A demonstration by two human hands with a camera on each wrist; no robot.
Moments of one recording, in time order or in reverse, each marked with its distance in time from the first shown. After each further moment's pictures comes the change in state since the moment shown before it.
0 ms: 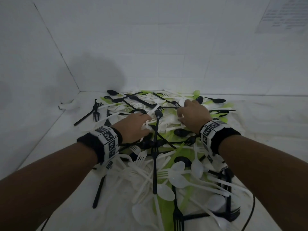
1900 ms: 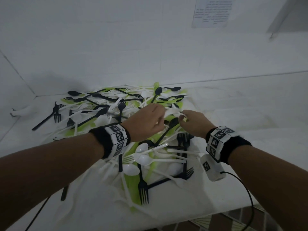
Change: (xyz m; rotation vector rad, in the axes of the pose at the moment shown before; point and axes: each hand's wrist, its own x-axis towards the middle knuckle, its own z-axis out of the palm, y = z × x) left_hand -0.006 0.157 0.032 -0.080 0.348 0.744; right_hand -0.159 0.071 0.012 0.544 0.027 0.375
